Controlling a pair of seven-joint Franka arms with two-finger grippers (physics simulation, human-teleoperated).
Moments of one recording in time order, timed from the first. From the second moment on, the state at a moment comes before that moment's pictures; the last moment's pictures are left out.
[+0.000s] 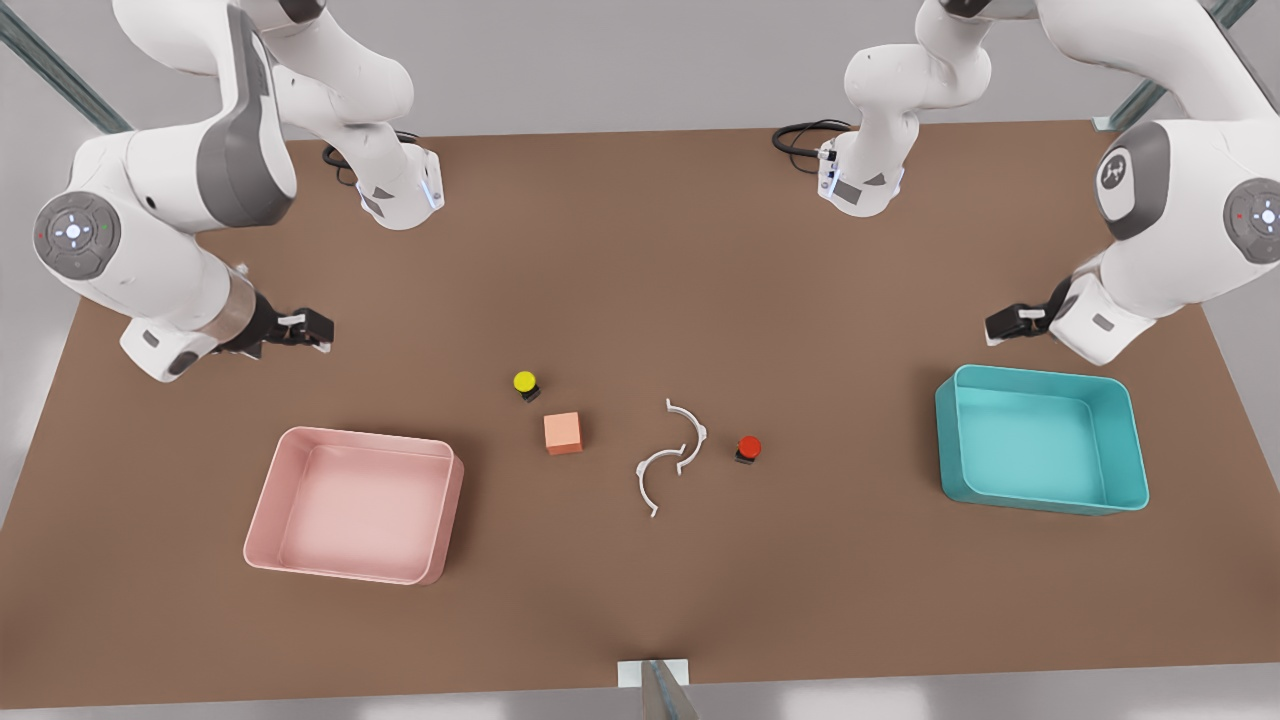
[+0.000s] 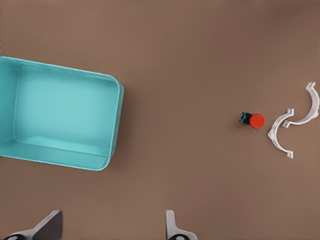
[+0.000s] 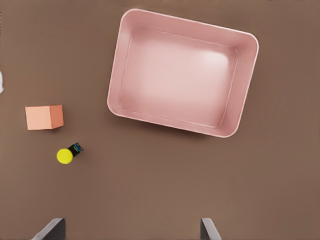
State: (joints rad) left arm -0.01 0.16 -0.01 -1.43 -0.02 1.48 -0.05; right arm 0.05 0.14 0.08 -1.43 0.01 1.47 0.06
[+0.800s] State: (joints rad) left arm -0.47 0.74 -0.03 -1.57 -0.02 2.29 -0.31; right arm 0.27 0.44 0.34 -1.91 -0.10 2.14 0.30
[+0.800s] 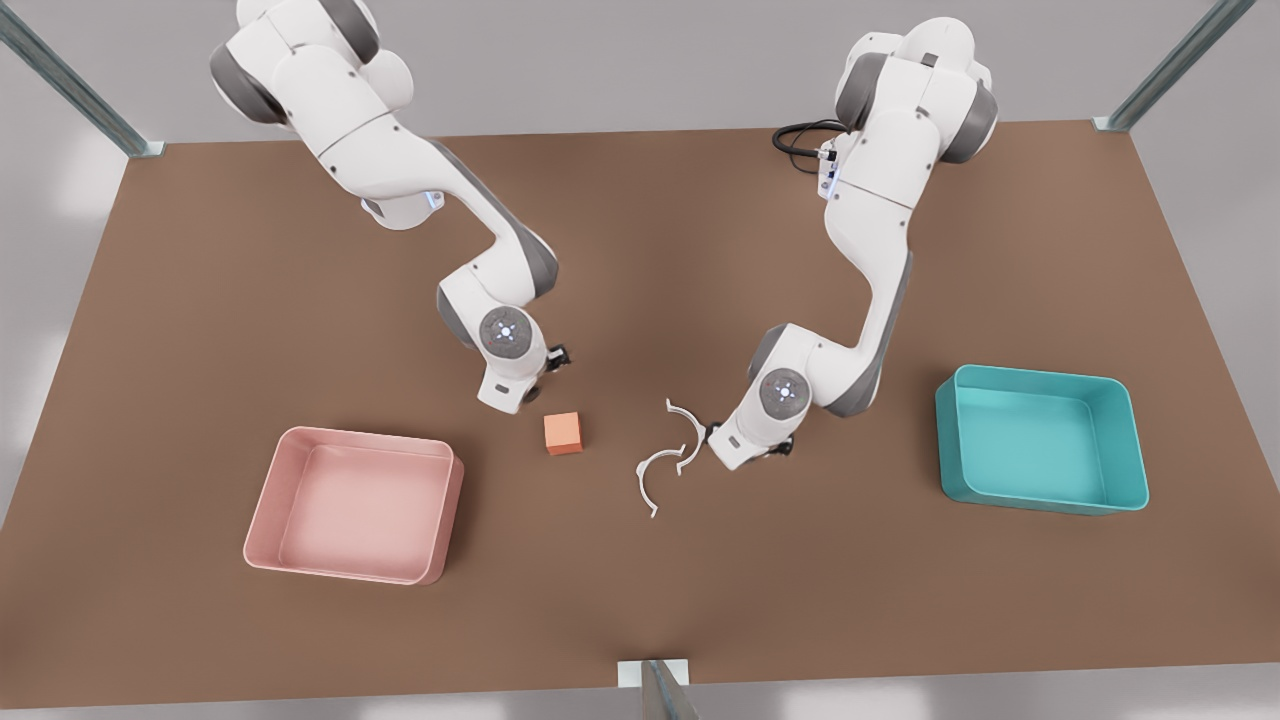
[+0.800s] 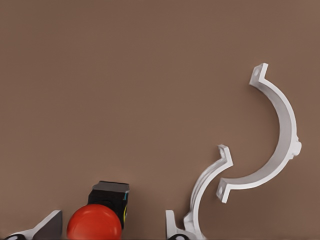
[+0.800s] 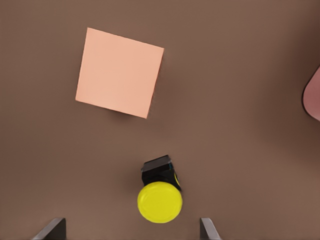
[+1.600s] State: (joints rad) left arm -0.17 0.50 -0.04 -1.58 -0.01 2.15 -0.31; right arm 0.25 0.49 0.29 -2.22 -0.11 2.80 0.29
